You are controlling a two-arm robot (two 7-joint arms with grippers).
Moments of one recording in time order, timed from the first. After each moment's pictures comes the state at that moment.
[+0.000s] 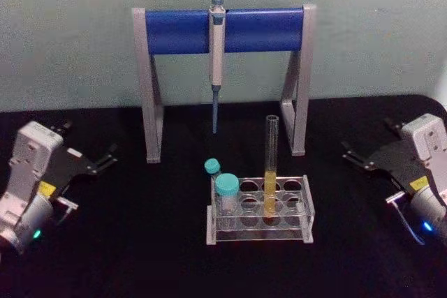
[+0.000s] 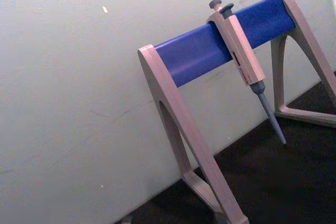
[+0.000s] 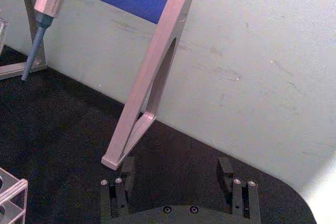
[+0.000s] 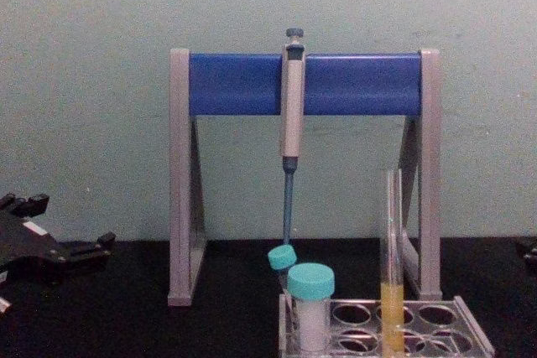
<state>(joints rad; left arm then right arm) -0.20 0.60 0.45 -1.41 -0.25 -0.12 0.03 0.20 0.60 -0.45 -1.41 0.25 -0.12 -0.03</state>
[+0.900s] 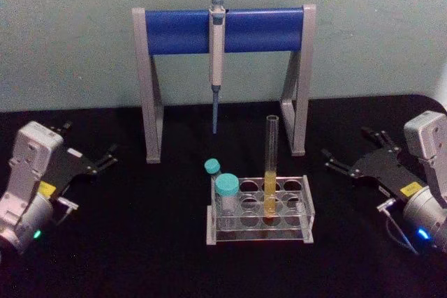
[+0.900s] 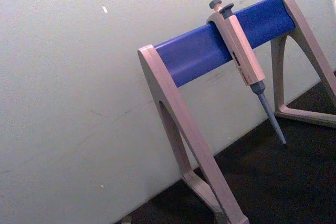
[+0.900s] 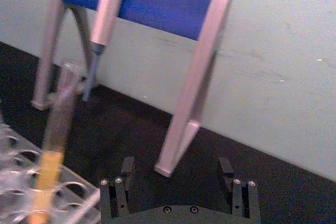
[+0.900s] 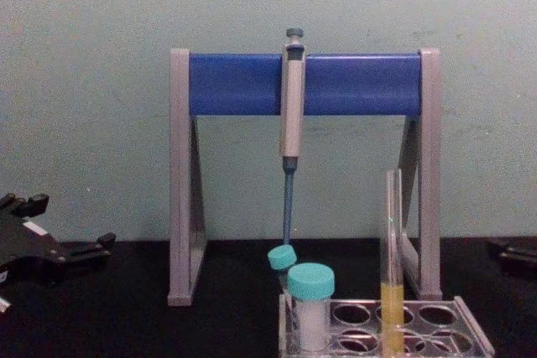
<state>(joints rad) -0.20 0.60 0.45 -1.41 -0.25 -0.12 0.03 0.13 0.60 -0.39 -1.53 0.36 -0.05 0.12</state>
